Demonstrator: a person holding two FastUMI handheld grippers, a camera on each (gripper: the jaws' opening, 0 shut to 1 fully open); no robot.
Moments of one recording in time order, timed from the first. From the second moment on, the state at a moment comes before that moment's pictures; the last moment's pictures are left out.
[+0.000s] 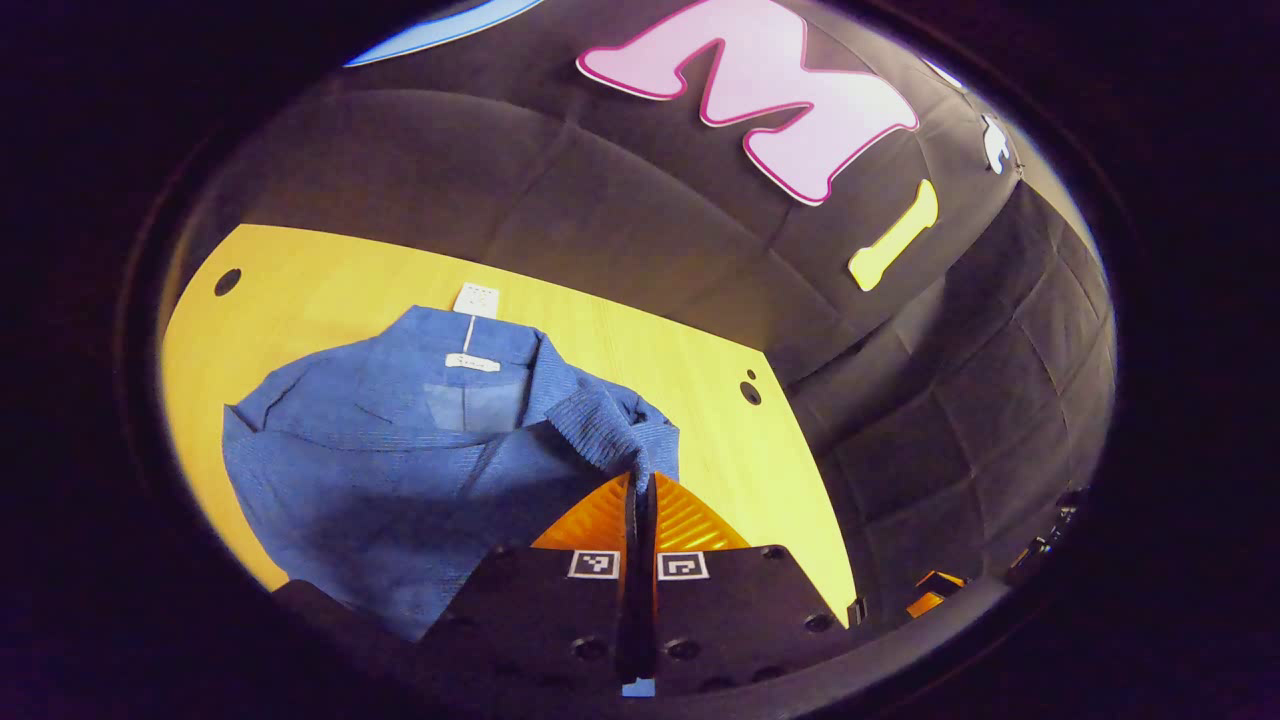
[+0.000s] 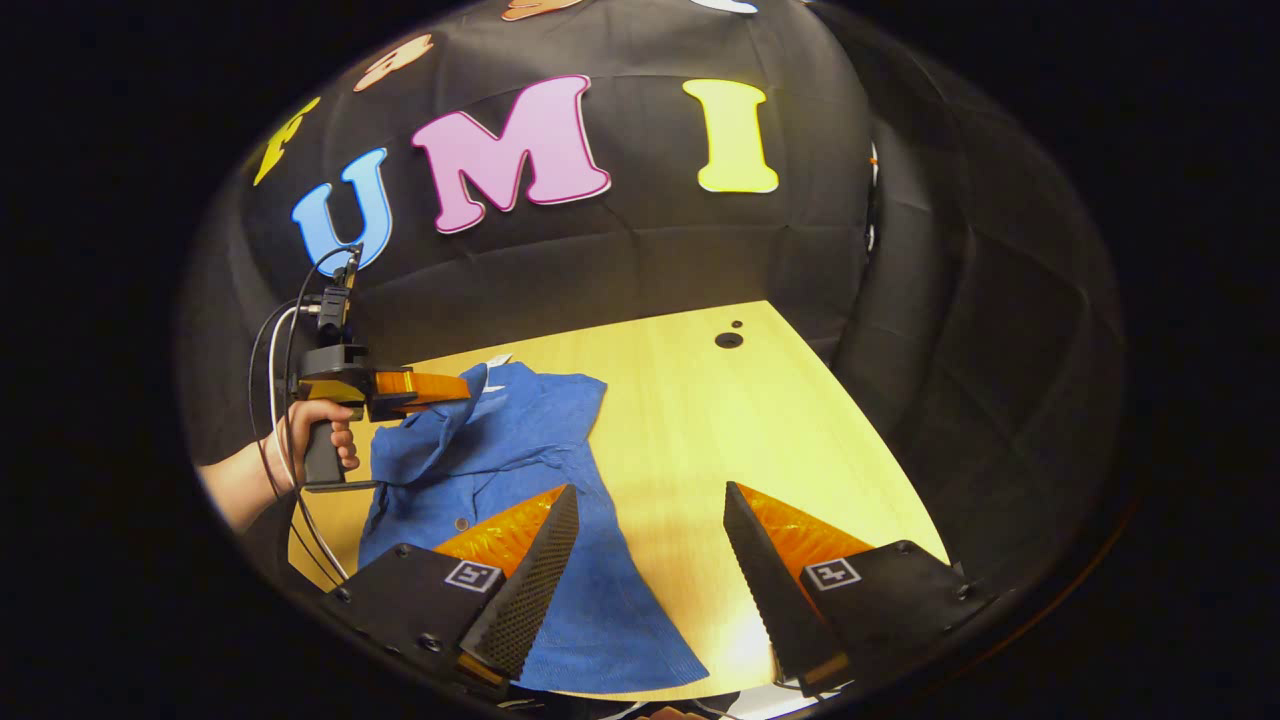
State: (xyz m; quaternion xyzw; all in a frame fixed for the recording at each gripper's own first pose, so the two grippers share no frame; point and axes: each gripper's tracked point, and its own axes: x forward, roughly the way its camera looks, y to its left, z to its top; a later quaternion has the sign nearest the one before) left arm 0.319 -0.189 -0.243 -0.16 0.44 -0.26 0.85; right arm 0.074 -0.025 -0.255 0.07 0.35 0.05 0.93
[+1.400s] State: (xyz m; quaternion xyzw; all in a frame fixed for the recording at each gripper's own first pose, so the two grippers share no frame) left arm 0.151 -0.005 -0.270 -0.07 0.46 -0.09 0.88; right arm 0.020 0.004 -0.349 0.07 0.50 0.10 0.86
